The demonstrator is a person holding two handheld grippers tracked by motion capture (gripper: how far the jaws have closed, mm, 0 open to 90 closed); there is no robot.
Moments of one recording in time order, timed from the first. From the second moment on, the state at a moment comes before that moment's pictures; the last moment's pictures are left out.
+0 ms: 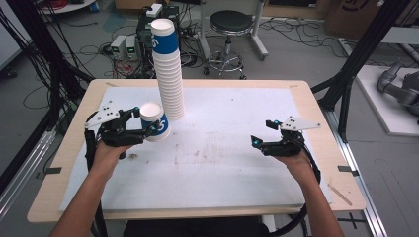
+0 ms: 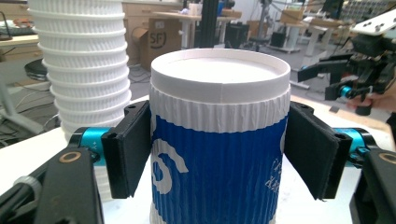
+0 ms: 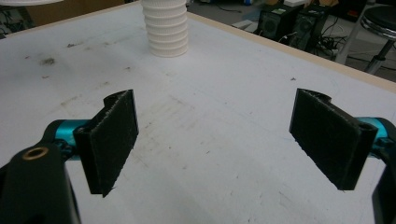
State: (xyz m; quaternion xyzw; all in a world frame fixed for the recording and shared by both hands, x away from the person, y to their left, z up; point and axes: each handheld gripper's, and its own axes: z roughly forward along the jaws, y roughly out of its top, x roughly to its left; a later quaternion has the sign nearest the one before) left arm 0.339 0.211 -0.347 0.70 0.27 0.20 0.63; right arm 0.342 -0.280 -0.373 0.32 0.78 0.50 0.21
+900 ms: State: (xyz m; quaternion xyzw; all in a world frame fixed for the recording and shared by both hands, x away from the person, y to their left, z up) left arm 0.325 0.181 -0.357 0.70 0.25 0.17 0.64; right arm 0.324 -0.276 -0.385 0.33 0.77 0.51 0.18
